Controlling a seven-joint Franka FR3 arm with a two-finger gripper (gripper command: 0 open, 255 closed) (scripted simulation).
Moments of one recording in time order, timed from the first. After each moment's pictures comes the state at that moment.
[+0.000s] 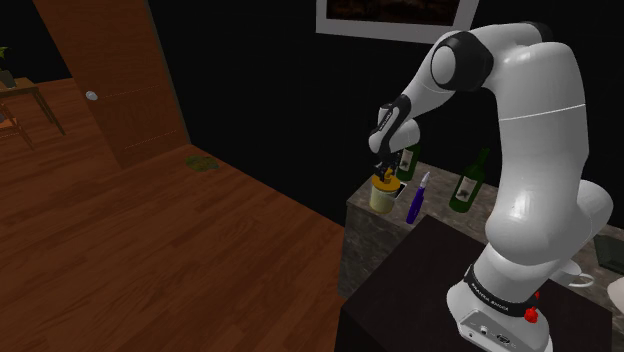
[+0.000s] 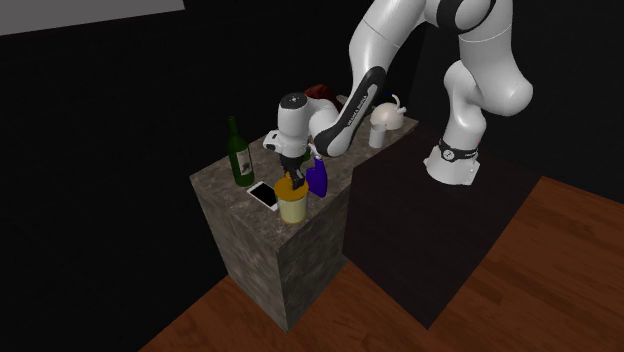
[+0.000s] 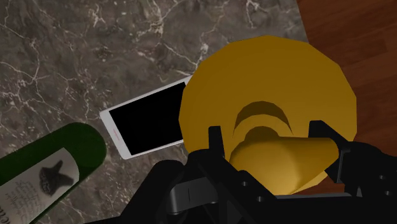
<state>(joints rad) -0.31 0.54 -0.26 -2.11 -0.12 2.68 -0.23</state>
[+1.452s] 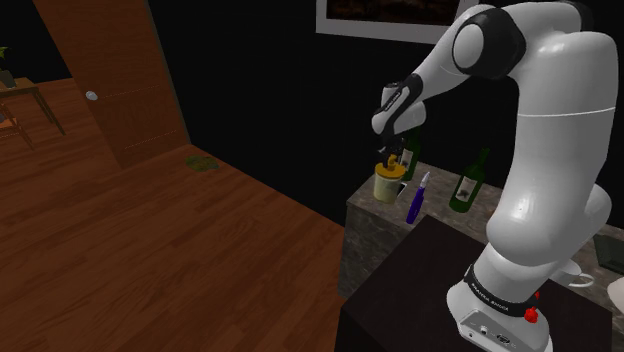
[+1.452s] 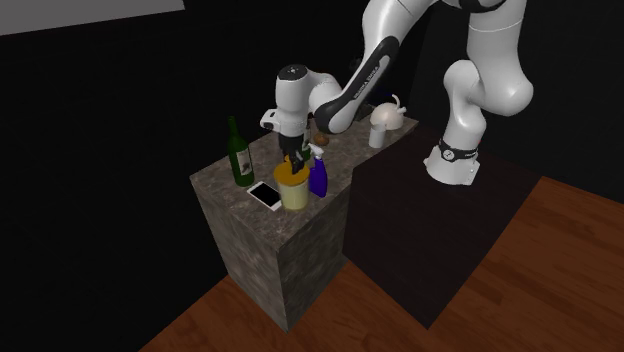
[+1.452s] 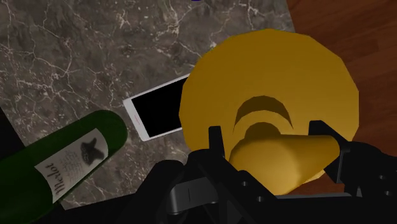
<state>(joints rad) -0.29 0.37 -0.29 -2.13 -0.15 2.54 -0.24</state>
